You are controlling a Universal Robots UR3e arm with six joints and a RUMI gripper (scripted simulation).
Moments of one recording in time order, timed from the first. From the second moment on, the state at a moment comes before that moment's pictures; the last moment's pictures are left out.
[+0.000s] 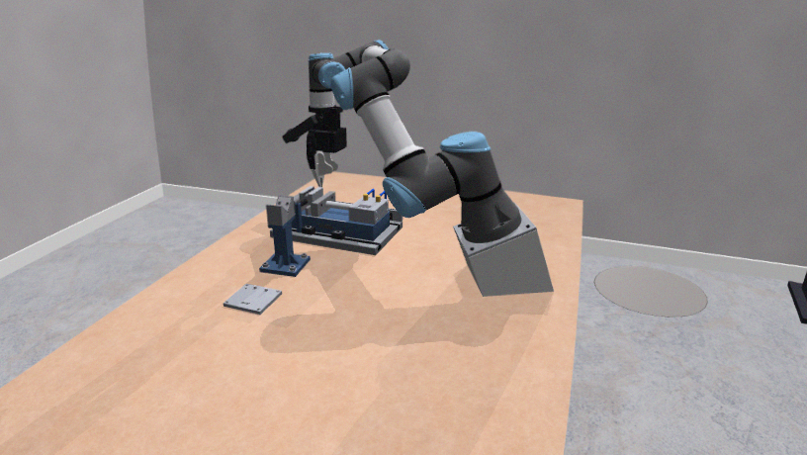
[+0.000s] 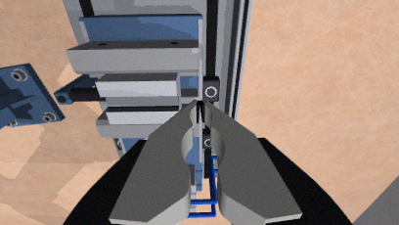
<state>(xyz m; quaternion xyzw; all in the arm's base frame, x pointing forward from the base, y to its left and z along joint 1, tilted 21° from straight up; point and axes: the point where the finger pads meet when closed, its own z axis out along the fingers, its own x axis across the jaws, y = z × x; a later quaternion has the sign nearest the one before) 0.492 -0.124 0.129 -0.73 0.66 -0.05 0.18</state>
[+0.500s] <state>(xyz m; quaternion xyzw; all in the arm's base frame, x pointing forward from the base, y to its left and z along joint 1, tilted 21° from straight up) 0.492 -0.123 0.129 -0.73 0.66 -0.05 0.18</state>
